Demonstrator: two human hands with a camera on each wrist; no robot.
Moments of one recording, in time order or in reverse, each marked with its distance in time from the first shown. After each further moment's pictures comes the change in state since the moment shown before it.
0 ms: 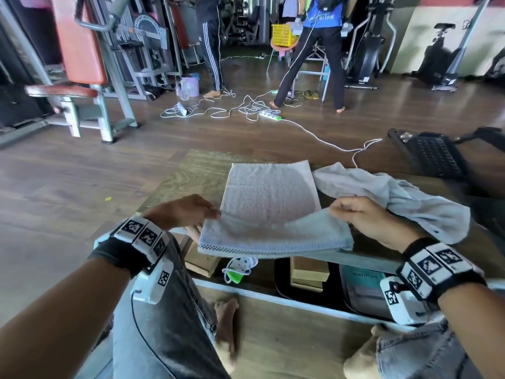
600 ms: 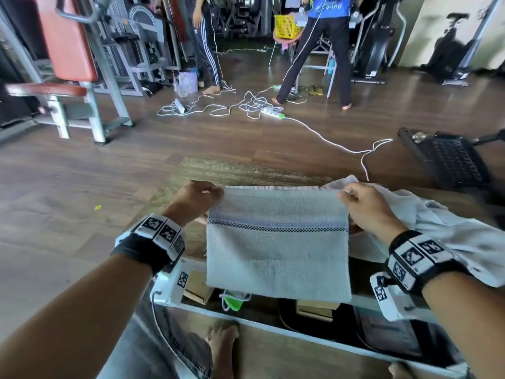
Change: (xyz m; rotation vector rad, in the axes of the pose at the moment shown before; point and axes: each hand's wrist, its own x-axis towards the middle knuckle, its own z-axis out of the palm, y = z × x) left_hand 0.120 0.003 -0.027 -0.279 0.352 -0.026; right_hand 0.126 0.008 -0.006 -0.211 0.345 0.112
